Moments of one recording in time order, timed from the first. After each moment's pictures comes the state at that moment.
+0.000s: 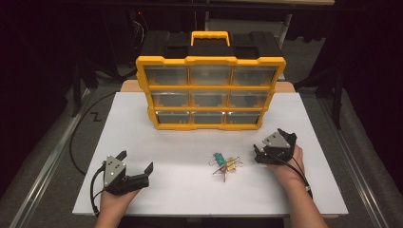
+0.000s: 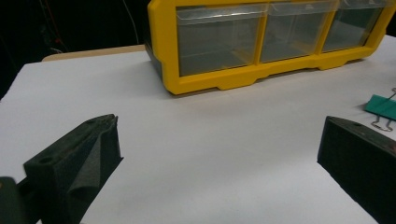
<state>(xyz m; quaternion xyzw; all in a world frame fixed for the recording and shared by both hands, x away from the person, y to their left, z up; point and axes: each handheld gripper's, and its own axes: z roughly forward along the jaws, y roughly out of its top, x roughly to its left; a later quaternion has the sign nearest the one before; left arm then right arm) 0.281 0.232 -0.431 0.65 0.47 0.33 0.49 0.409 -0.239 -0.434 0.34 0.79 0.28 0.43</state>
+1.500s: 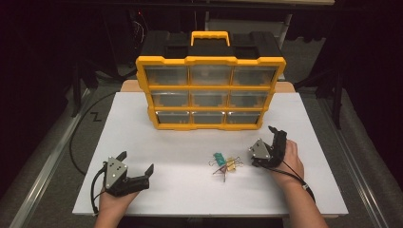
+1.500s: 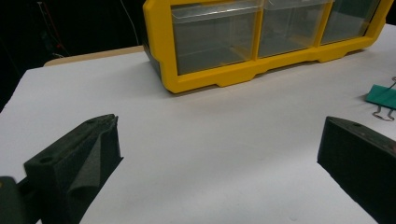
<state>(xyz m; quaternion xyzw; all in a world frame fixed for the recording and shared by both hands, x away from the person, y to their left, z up) 0.278 0.230 -0.431 0.67 0.45 0.34 0.48 0.397 -0.212 -0.434 0.17 0.82 0.17 0.52</state>
